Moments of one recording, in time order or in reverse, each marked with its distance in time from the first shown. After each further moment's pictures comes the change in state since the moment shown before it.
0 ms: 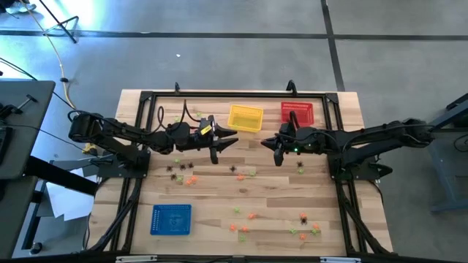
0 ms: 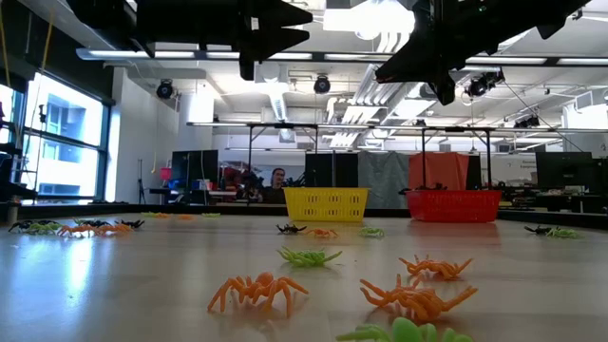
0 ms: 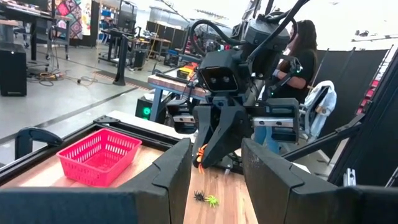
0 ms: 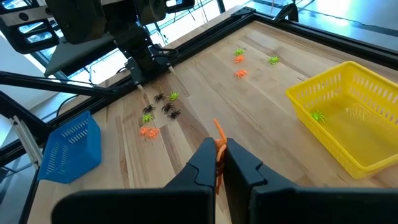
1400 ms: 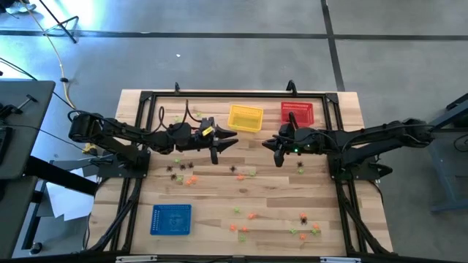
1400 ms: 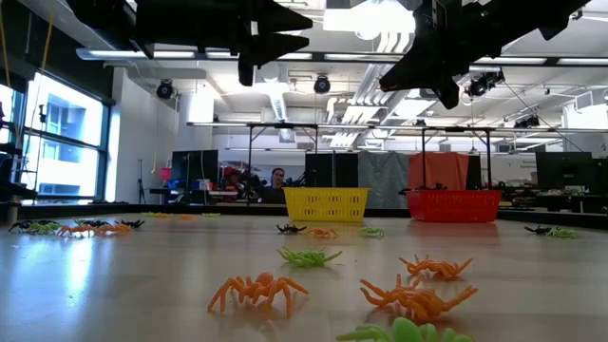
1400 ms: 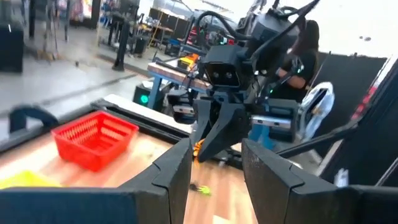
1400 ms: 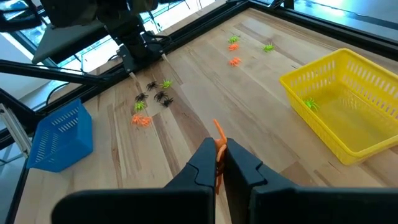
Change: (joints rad) left arm 0.000 -0.001 -0.001 -0.038 0.000 -0.095; right arm 0.000 0.000 0.000 -0.053 0.000 0.000
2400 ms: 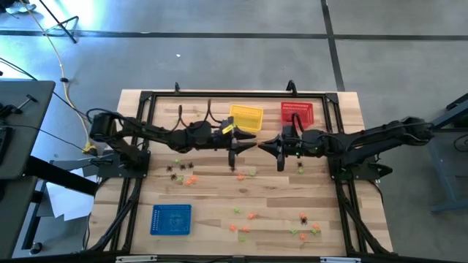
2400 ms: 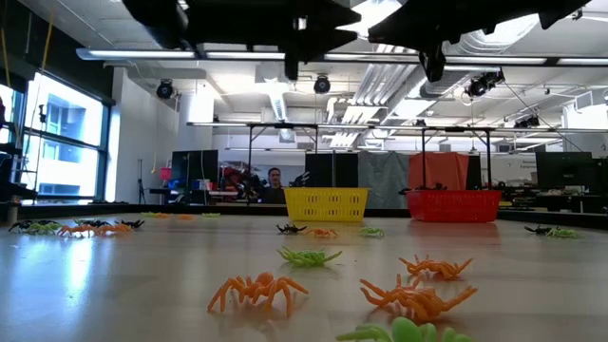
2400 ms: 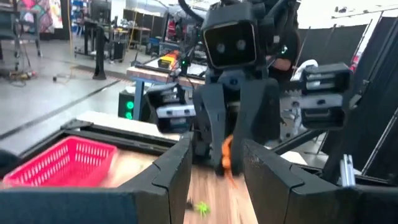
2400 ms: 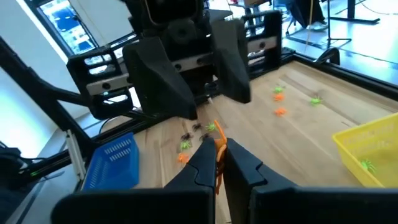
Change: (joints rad) left arm 0.006 0.234 0.258 -0.026 0.103 0.155; right arm 0.080 0.000 0.000 0.241 0.004 -0.079
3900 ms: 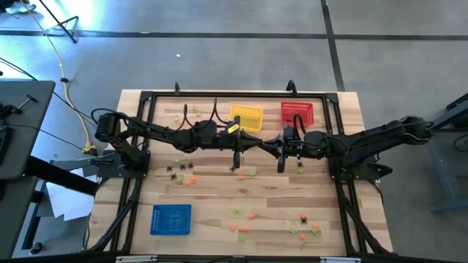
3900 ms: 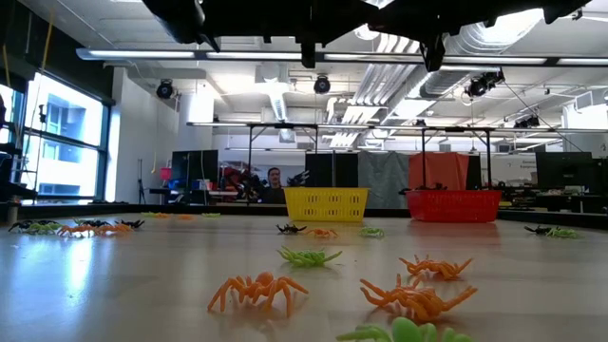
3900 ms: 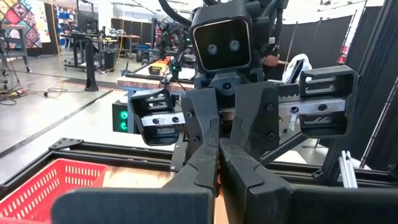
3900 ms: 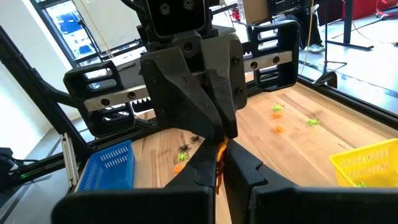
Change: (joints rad) left arm 0.000 0.053 0.088 -0.021 0.035 0.072; right arm 0.033 0.000 0.000 0.057 0.049 -0.083
